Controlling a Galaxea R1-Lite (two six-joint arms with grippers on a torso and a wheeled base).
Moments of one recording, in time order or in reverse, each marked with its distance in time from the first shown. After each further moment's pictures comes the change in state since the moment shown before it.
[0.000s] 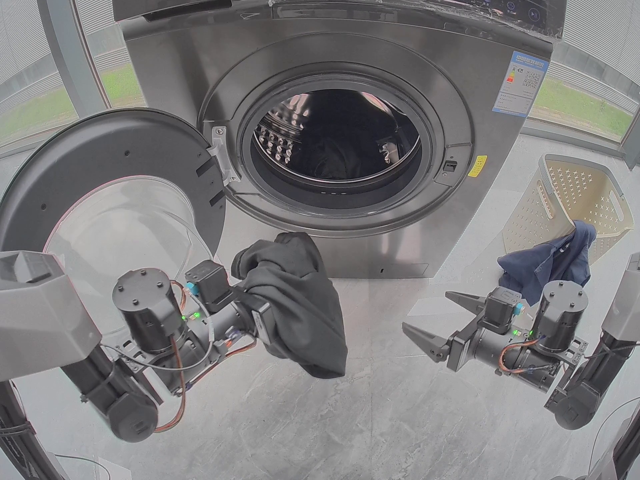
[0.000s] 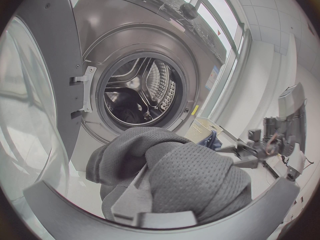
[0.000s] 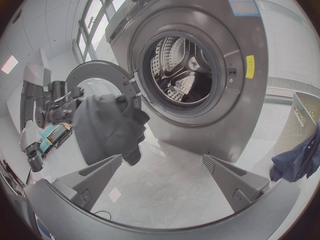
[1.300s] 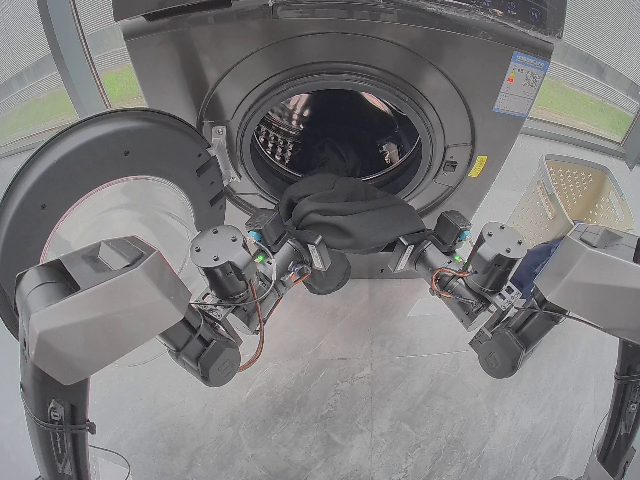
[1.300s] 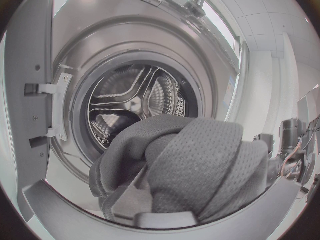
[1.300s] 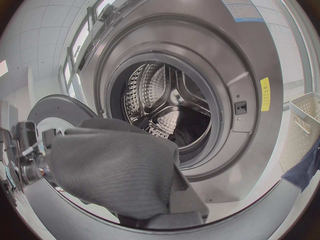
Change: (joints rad) left arm -0.007 0.299 -0.556 0.006 0.081 0.031; right arm 0.025 0.253 -0.601 0.003 -0.219 0.099
